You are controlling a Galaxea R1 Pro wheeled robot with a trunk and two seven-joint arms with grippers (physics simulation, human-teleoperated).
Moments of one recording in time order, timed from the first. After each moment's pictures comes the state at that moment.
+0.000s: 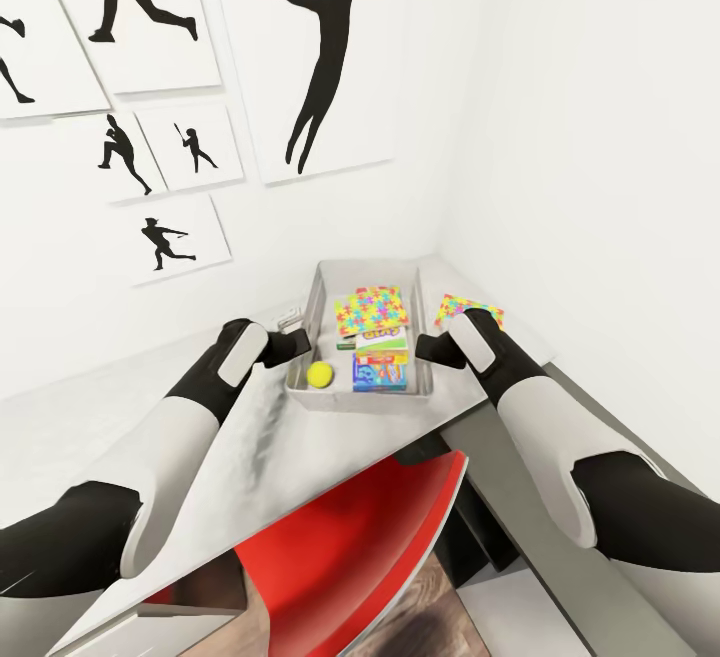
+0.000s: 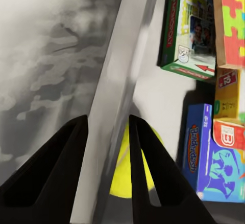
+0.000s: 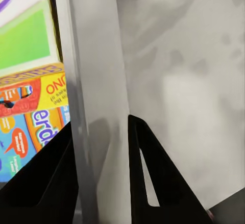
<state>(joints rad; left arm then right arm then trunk) -1.12 -0.05 -0.18 -0.66 0.78 0.70 0.32 -1.21 0.06 0.19 -0.53 -0.69 0.82 -0.39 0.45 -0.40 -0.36</state>
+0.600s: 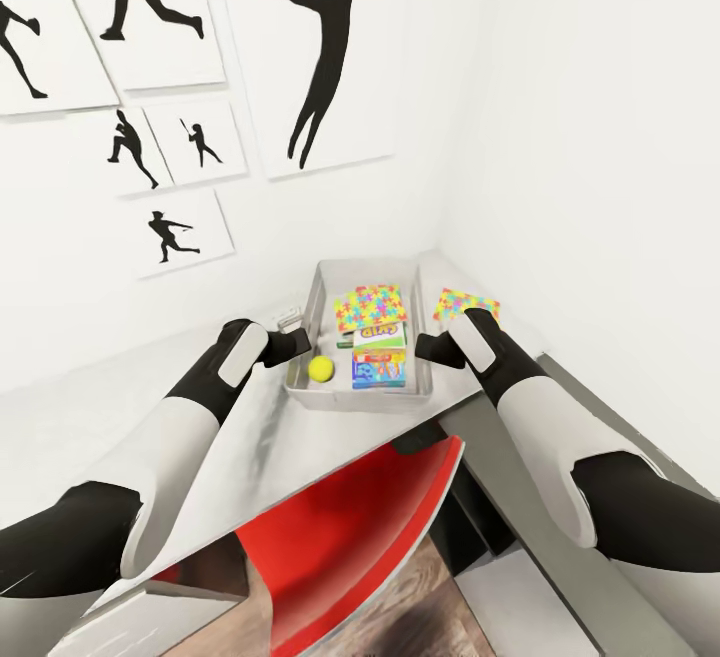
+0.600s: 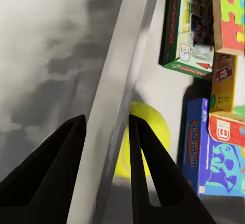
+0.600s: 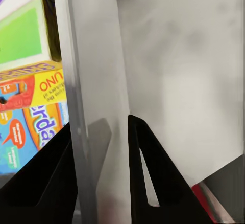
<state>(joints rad) -1.12 -0.05 -0.18 -0.66 0.77 0.69 0.32 -1.21 0.06 0.19 -0.53 -0.70 0.81 -0.39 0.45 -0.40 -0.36</state>
